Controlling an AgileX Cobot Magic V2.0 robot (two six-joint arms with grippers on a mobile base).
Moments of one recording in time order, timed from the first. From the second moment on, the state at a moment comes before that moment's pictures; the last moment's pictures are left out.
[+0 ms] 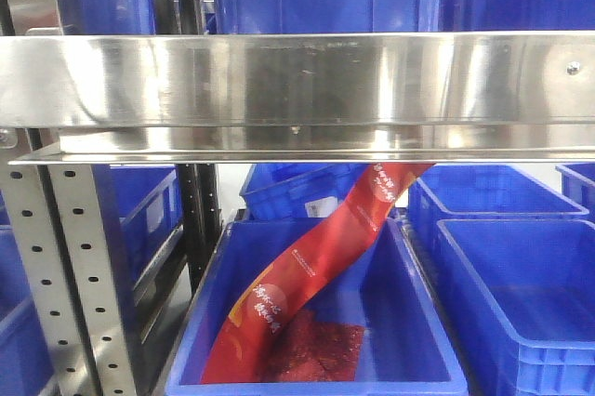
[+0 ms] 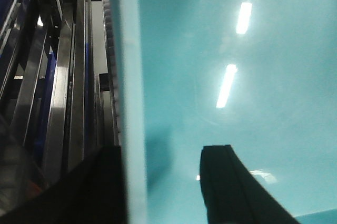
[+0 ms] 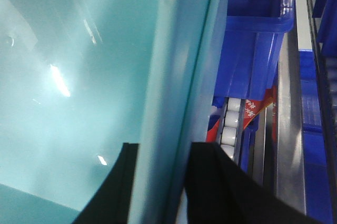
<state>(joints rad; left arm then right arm) -0.30 1.76 -2.20 0.06 1.04 -0.18 0.28 1.67 -2.07 0.21 1.00 0.03</state>
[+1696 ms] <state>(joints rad) -0.30 1.91 -1.97 0.06 1.01 -0.17 0.28 1.89 -1.95 0.18 1.14 0.02</state>
